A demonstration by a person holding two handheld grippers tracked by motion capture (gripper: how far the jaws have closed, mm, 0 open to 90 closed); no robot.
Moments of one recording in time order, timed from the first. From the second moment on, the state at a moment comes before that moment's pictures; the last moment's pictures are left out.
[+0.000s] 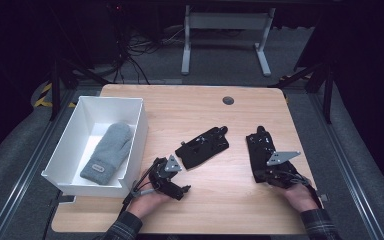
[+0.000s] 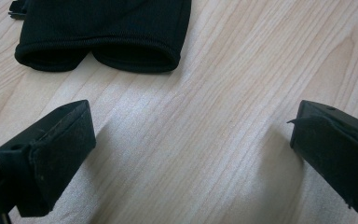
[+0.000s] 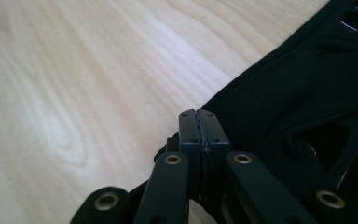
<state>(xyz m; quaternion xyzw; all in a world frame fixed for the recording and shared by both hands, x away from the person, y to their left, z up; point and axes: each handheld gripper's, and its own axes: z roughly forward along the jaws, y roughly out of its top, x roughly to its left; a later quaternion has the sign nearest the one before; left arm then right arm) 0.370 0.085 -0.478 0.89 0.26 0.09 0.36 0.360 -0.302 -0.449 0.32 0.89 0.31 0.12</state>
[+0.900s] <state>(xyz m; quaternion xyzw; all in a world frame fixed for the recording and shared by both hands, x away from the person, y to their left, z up) 0.370 0.085 -0.478 0.89 0.26 0.09 0.36 0.393 -0.334 -0.435 0.38 0.85 0.34 0.17</state>
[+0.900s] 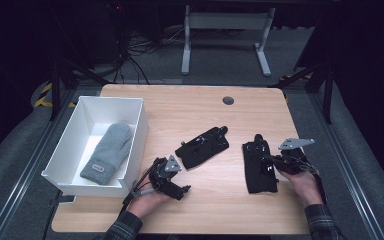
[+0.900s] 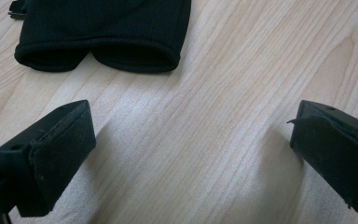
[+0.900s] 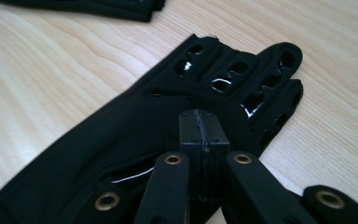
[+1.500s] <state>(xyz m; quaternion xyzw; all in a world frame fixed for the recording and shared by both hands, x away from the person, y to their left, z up) 0.370 0.085 -0.478 0.89 0.26 0.09 0.36 0.383 -0.315 -0.450 0.36 0.86 0.32 0.15</state>
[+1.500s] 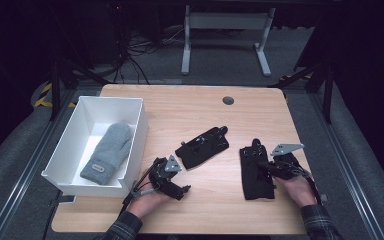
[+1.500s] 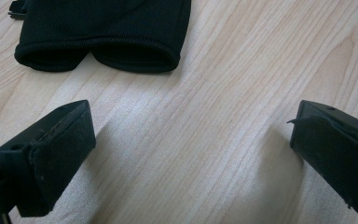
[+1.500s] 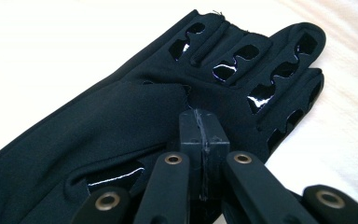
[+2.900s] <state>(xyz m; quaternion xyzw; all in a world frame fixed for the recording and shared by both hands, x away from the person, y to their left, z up) 0.382 0.082 -0.446 0.88 0.28 0.06 0.37 0.353 -0.330 -0.456 0.39 0.82 0.37 0.19</state>
